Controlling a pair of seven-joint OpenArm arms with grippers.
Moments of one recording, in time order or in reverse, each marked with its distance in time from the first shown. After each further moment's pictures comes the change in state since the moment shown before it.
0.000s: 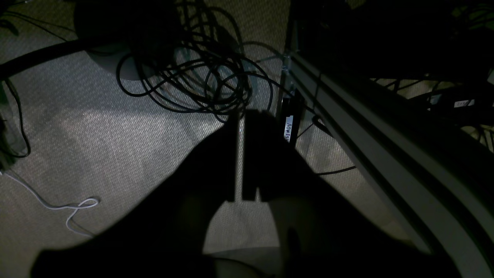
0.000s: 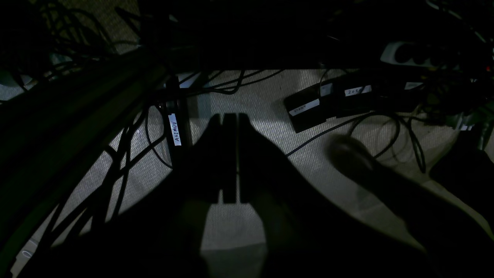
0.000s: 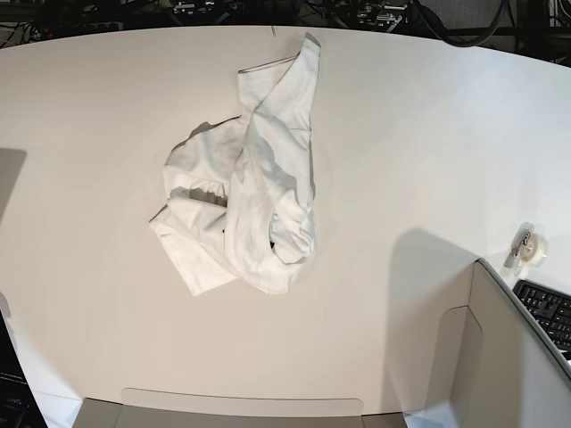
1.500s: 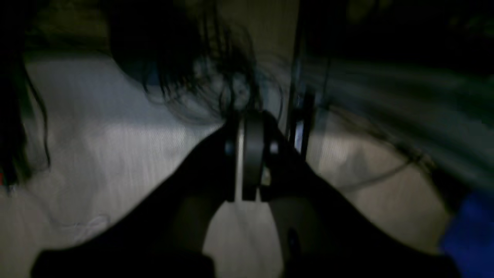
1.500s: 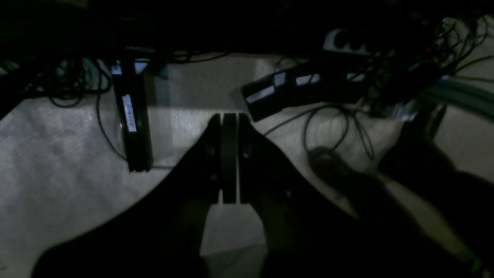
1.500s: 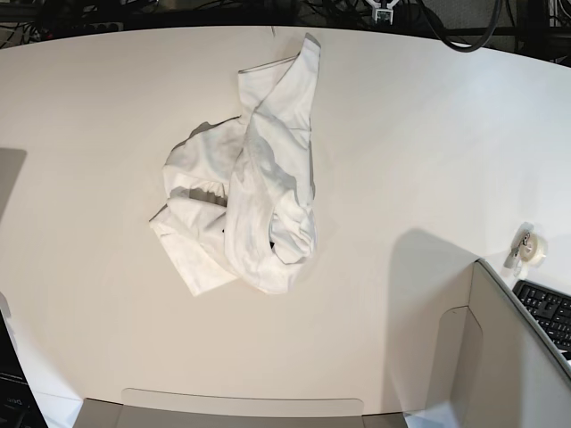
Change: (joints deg) left arm 31.2 -1.5 0.1 43.2 -0.3 -0.5 0.0; right arm -32.7 7.2 -0.2 37.8 -0.2 -0.6 3.8
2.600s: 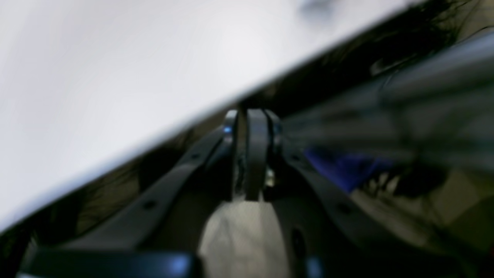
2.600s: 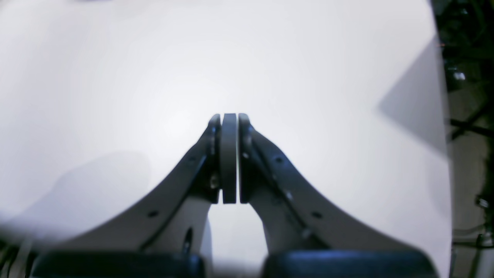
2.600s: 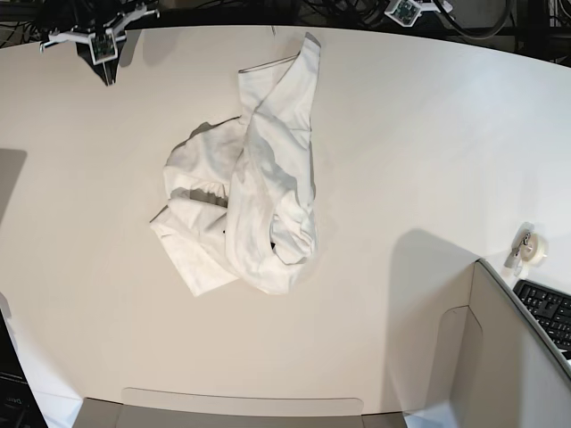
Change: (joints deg) left arm 29.5 -28.3 15.0 68.0 -9.2 -0.1 13.7; right arm -19.1 10.8 8.5 69.9 -5.3 0.8 -13.1
